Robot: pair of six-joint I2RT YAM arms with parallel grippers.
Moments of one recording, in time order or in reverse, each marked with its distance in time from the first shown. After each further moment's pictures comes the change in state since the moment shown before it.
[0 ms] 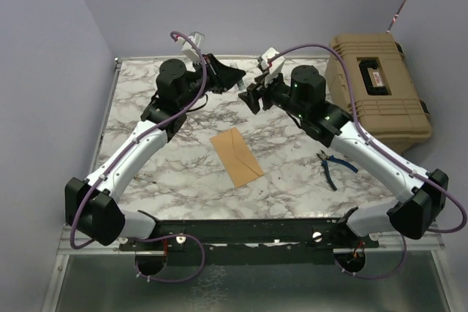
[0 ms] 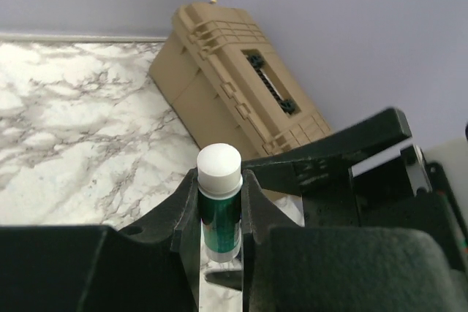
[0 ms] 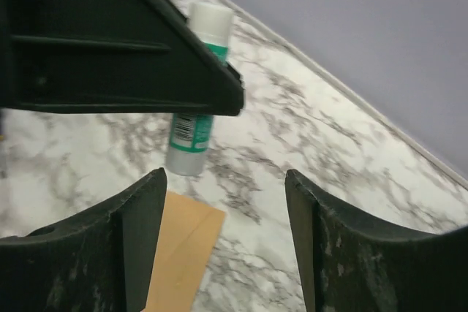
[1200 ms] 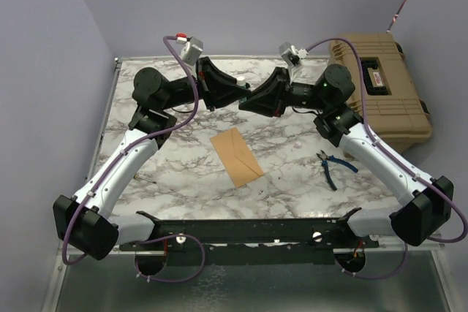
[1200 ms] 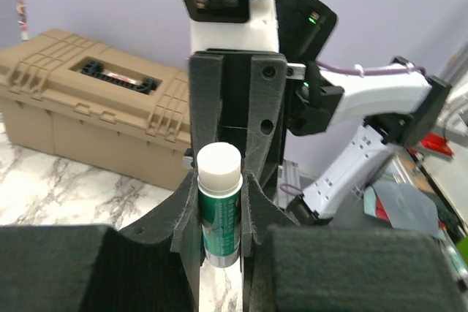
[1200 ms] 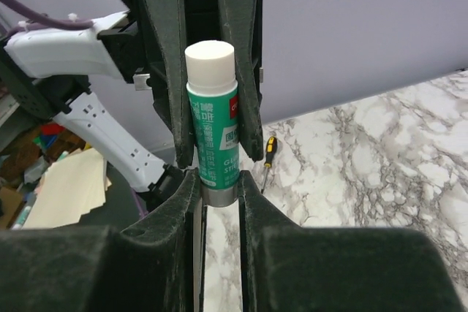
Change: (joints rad) left arm 0.021 -0.122 -0.032 0.304 0.641 0.105; right arm -0.160 -0.074 -0.093 0.395 -0.935 0.636
